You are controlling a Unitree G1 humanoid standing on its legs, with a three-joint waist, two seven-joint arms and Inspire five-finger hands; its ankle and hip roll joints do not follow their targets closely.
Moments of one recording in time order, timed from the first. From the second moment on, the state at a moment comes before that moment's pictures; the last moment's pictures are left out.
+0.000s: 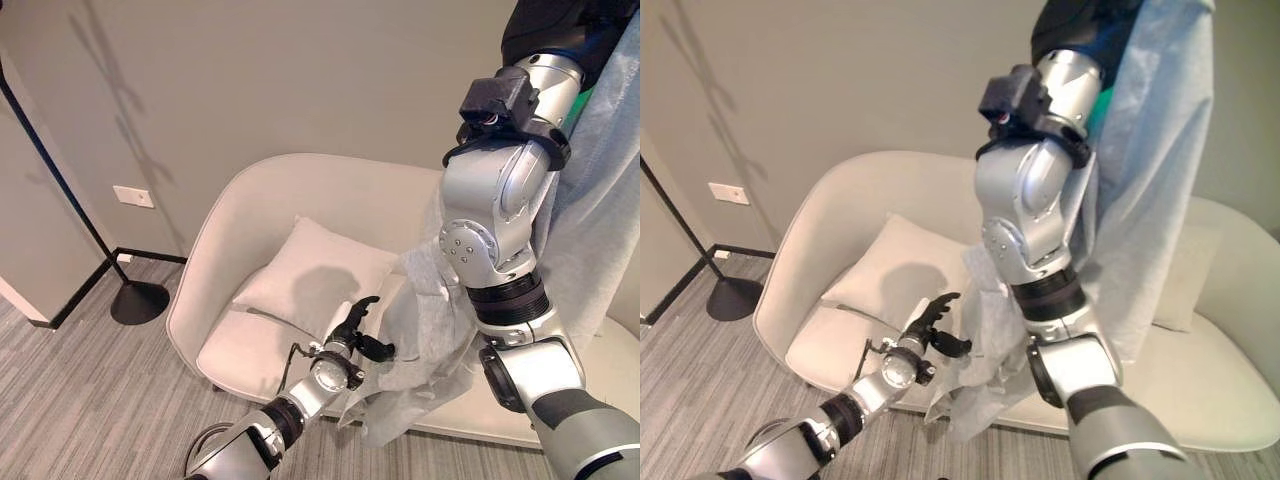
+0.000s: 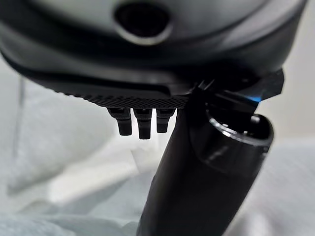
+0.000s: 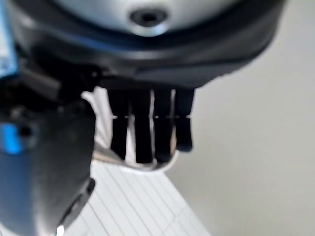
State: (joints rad) left arm -0.55 -0.08 -0.79 0.87 -0.24 -0.06 0.35; right arm -1.04 -0.34 0.26 -0.01 0.65 -0.50 -0.77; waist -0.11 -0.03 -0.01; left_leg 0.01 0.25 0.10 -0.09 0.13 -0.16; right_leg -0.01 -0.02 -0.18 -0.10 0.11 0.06
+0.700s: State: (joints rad) left arm -0.53 -0.13 -0.99 0.85 -0.53 -0.06 0.21; right arm -1.04 -0.34 0.31 -0.01 0.69 -0.46 -0.74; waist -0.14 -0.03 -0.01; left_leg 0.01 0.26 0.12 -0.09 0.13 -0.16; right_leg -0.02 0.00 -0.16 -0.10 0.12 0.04
